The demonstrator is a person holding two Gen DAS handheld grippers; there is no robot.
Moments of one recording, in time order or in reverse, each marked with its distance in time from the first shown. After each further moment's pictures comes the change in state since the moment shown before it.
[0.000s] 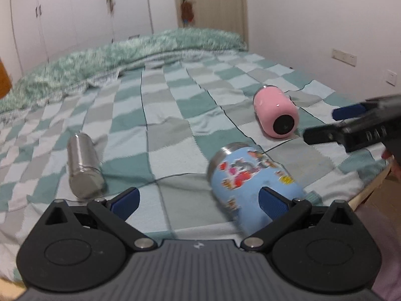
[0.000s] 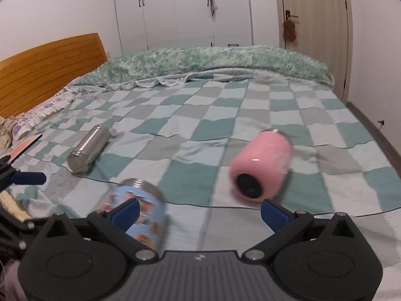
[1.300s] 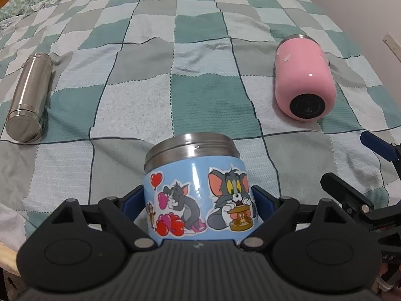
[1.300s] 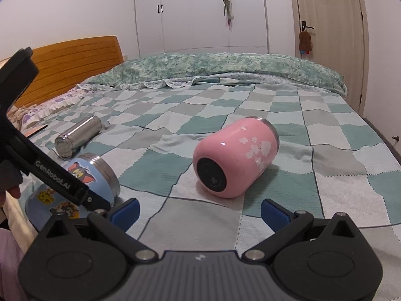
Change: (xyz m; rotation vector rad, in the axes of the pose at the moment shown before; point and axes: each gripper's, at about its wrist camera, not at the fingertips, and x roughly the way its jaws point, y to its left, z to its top) left arm 0.120 -0.035 0.046 -0.267 0.441 0.026; right arm 0.038 -0.062 -0.036 -0.072 -0.063 0.083
